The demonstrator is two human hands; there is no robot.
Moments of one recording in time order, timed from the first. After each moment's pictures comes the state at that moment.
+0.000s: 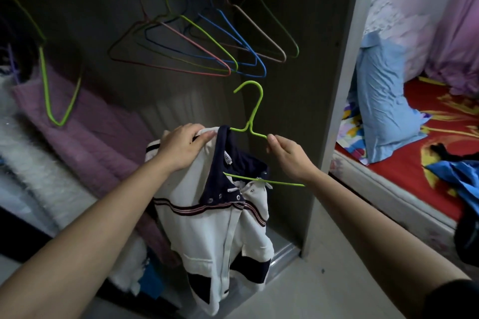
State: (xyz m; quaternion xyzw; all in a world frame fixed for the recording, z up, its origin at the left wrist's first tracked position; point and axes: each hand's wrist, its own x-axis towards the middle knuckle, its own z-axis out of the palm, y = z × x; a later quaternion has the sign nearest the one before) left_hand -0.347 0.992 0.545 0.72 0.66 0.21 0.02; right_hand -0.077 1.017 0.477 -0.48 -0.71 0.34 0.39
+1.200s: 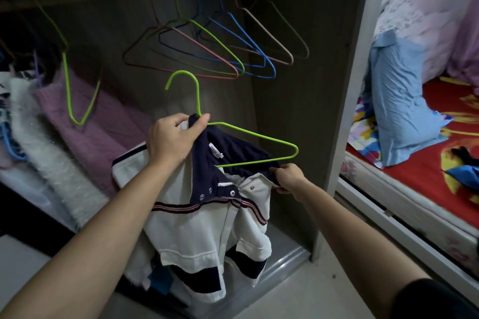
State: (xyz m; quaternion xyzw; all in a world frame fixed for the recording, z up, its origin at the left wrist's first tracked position) left_hand -0.345 0.968 0.568 0.56 0.69 0.45 -0.03; right_hand -0.105 1.030 0.423 -0.63 -0.48 0.54 0.28
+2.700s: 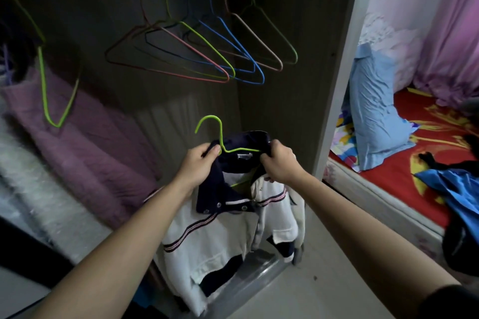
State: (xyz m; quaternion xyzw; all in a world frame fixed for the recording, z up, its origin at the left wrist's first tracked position) left_hand -0.319 0.992 0.488 0.58 0.59 0.47 0.31; right_hand -0.101 1.007 0.500 -0.60 -0.68 0.31 0.29
